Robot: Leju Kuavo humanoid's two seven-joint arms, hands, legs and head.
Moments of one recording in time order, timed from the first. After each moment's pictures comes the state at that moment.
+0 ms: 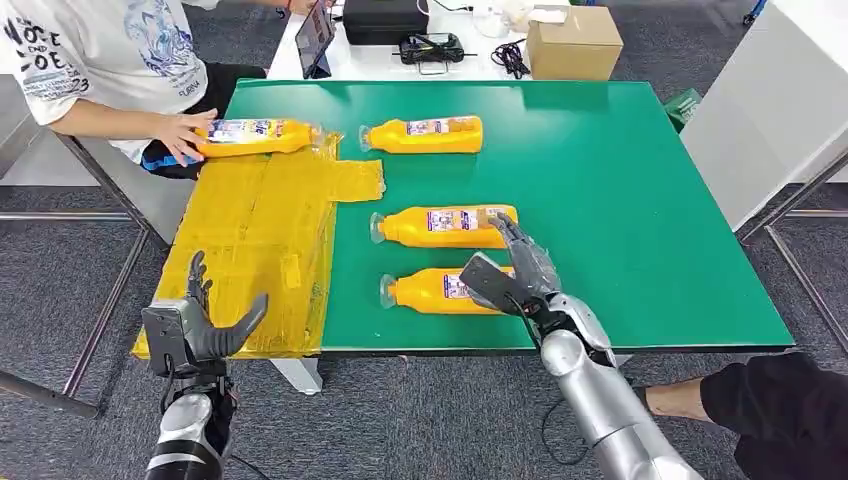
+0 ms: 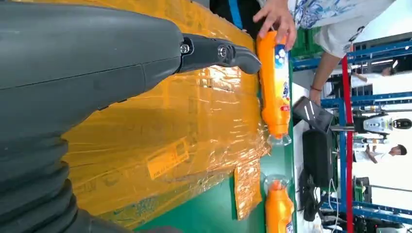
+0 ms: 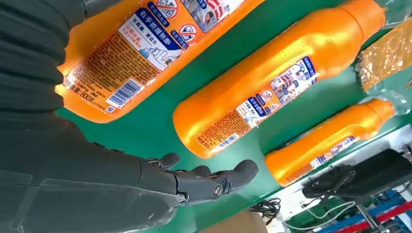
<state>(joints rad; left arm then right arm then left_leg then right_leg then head) -0.17 -0.18 -0.01 -1.16 -0.22 0.09 -0.58 -0.39 -0.07 0.39 -1.11 0.68 -0.03 -0.14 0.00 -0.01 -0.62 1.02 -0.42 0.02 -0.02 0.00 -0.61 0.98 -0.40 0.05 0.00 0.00</state>
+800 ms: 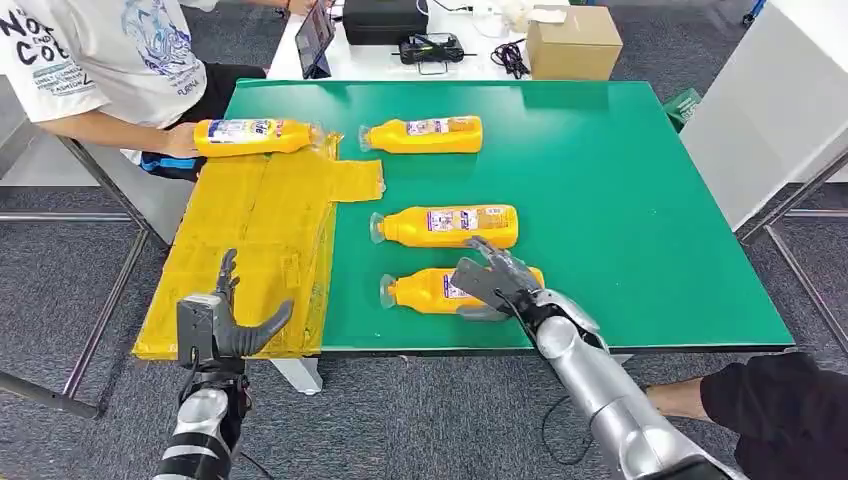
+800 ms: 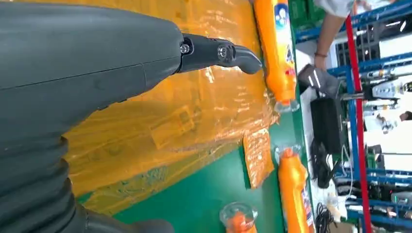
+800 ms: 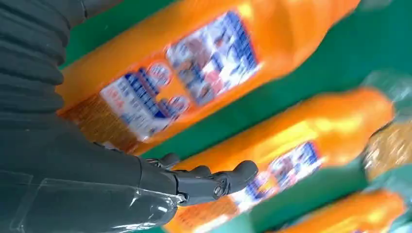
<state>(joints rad) -0.22 -0.18 -0.05 -1.07 -0.28 0.07 -0.59 -0.52 -0.08 0.49 -0.88 0.54 0.18 -0.20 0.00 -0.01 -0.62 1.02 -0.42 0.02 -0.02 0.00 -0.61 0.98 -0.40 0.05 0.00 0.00</state>
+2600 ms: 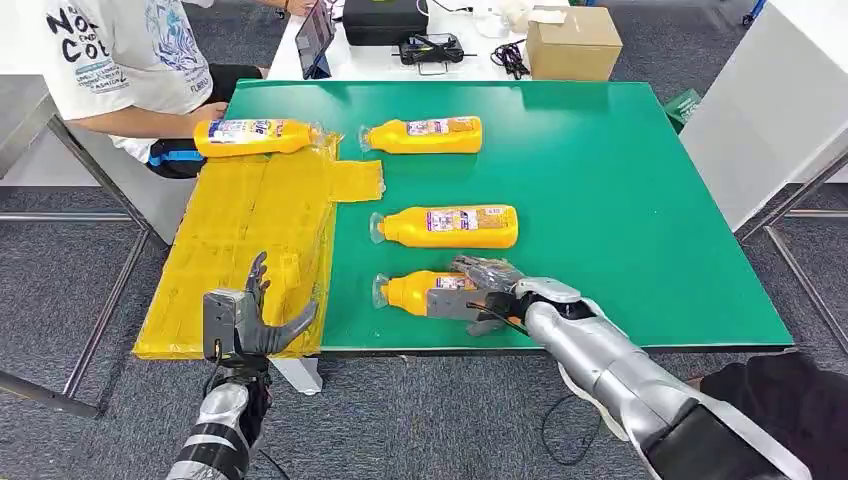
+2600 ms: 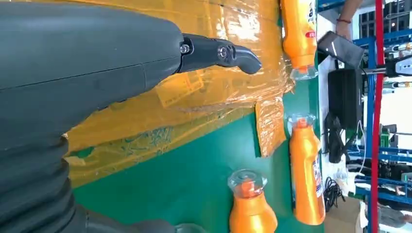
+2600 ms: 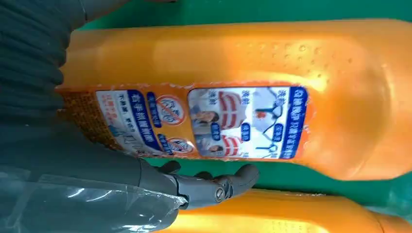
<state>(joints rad) -0.27 -0.21 -0.09 -0.94 -0.23 0.02 -0.59 -0.72 -0.16 0.96 -0.73 0.52 0.28 -0.09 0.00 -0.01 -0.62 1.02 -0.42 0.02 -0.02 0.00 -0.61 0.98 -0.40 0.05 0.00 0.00</state>
